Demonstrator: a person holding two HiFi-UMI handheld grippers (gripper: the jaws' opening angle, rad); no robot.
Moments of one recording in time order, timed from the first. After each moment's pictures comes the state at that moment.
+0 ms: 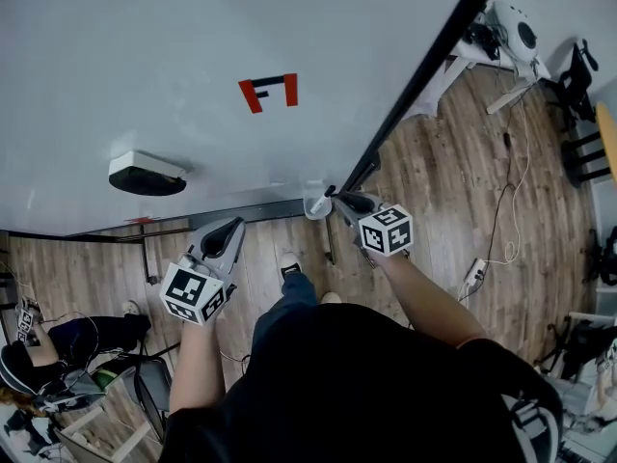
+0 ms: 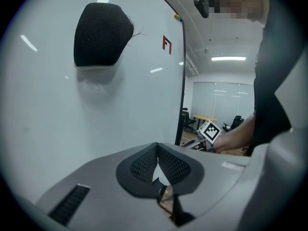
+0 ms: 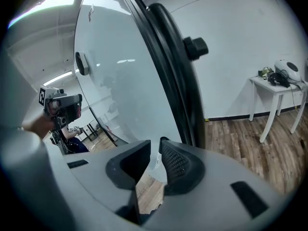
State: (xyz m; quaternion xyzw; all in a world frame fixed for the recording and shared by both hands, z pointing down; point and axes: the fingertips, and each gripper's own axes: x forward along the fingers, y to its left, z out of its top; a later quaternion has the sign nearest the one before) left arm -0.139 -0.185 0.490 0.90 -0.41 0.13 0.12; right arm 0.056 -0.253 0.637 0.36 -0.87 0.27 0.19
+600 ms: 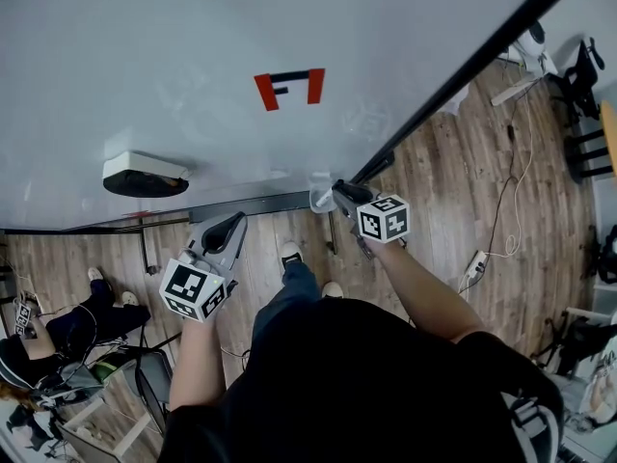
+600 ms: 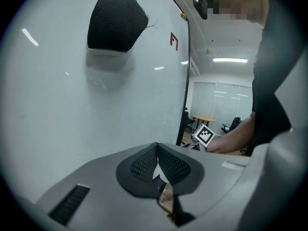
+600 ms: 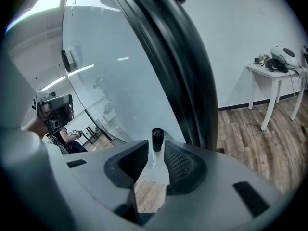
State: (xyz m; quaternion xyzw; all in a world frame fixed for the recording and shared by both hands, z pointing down) left arm -0.151 -0.193 0.508 0.90 -0.40 0.13 0.14; right arm 0.038 -0.268 0.678 0.36 -0.85 0.32 0.20
